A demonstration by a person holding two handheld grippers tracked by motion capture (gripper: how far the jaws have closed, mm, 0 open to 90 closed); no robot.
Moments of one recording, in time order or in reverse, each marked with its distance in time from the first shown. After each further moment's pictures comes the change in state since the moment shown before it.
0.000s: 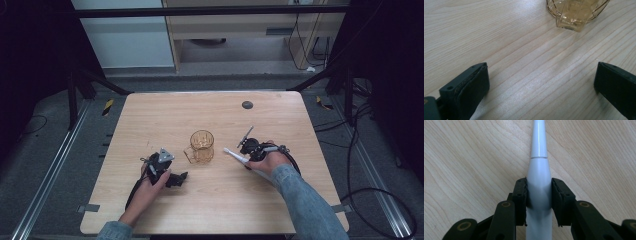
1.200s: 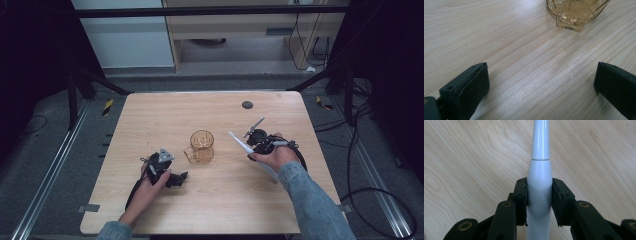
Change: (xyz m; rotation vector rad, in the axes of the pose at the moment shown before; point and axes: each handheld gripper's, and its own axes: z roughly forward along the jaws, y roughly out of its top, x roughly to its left) left arm 0.000 0.000 0.000 0.000 0.000 0.000; right arm -0.011 -0.003 -0.038 -0.125 -0.028 0.073
